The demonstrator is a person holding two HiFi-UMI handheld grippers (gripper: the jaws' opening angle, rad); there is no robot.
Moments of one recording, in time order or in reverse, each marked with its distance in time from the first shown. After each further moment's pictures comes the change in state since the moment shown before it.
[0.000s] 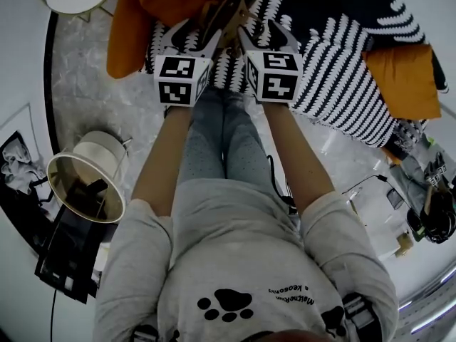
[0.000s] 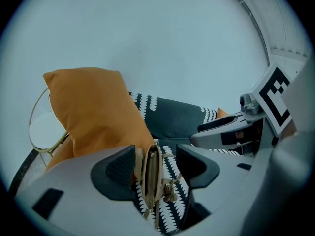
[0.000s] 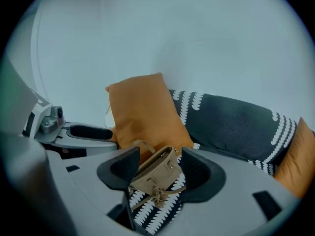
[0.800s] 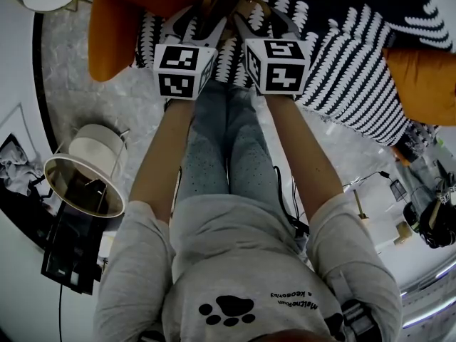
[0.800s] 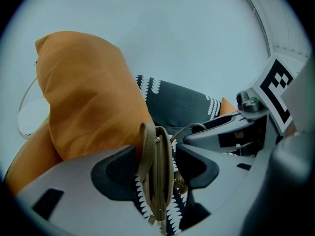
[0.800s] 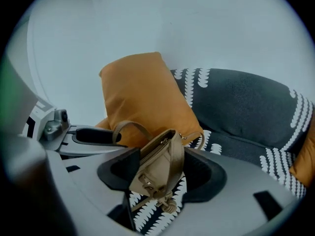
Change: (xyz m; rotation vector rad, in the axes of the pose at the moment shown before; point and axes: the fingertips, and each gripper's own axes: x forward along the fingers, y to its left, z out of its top) left arm 0.090 0.018 -0.069 -0.014 0.064 -0.024; right arm 0.095 -0.014 -0.063 0.054 0.071 0.082
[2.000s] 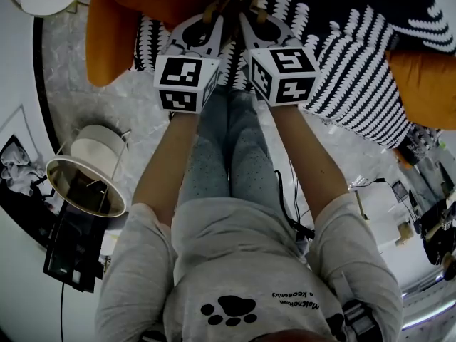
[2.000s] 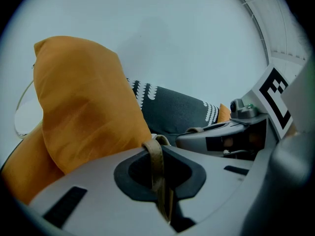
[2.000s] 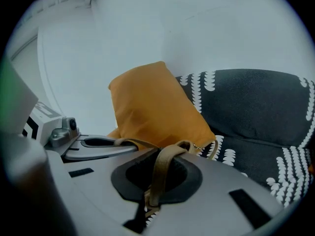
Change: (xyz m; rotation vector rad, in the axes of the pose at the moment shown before) left arm 0.003 -0.023 0.025 -0.005 -0.063 -0.018; right arm -0.006 0.007 0.021 0.020 -0.097 0.151
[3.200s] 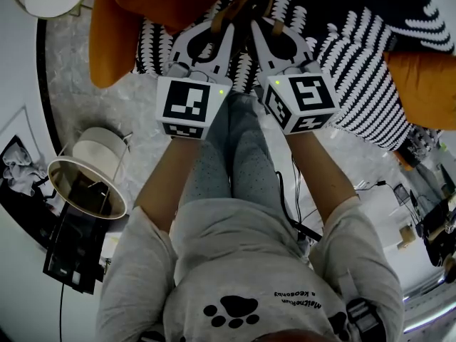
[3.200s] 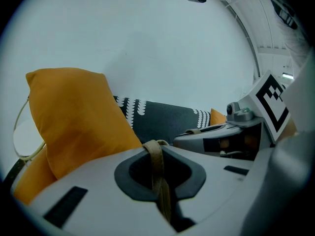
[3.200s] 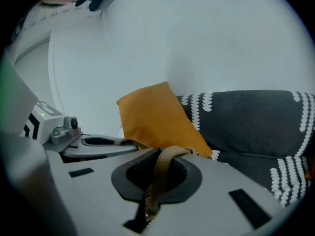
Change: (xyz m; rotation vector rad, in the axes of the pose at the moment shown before) left arm -0.038 -0.043 0.048 0.105 -0.086 -0.032; right arm -0.061 0.009 0.037 -0.031 -0.144 0.011
